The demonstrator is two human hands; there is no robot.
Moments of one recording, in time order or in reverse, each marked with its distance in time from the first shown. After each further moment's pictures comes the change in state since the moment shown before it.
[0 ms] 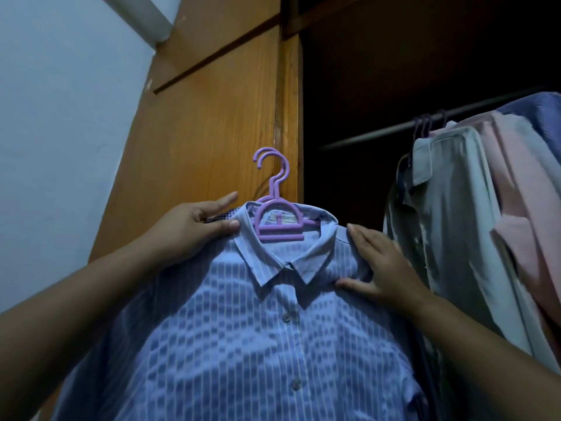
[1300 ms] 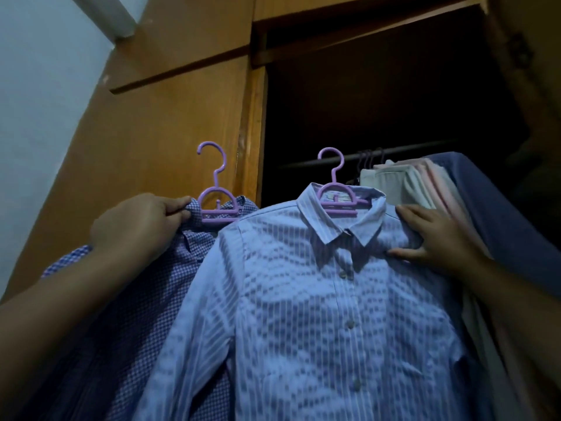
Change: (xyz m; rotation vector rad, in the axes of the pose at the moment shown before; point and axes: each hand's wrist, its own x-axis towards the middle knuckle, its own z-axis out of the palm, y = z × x) left_hand 0.007 0.028 -0.010 0.520 0.327 -0.122; right_hand -0.002 0.101 -0.169 -0.409 -0.120 0.168
